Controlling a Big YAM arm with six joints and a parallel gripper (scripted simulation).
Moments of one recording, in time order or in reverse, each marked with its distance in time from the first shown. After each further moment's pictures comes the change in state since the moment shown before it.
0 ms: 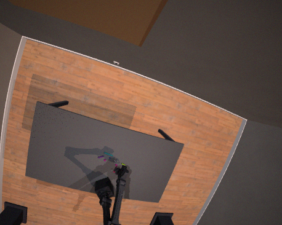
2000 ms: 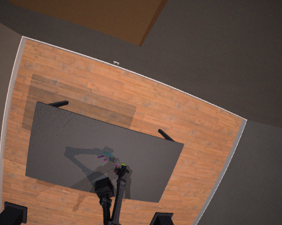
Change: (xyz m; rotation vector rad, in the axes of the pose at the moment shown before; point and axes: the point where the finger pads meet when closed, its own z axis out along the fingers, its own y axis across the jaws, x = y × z) arm 0.000 -0.004 0.000 -0.002 -0.001 -0.092
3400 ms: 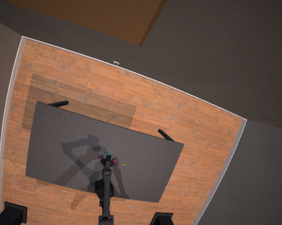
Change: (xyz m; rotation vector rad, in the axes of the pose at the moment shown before) arm -0.082 0.163 -0.007 -0.013 -0.033 -0.106
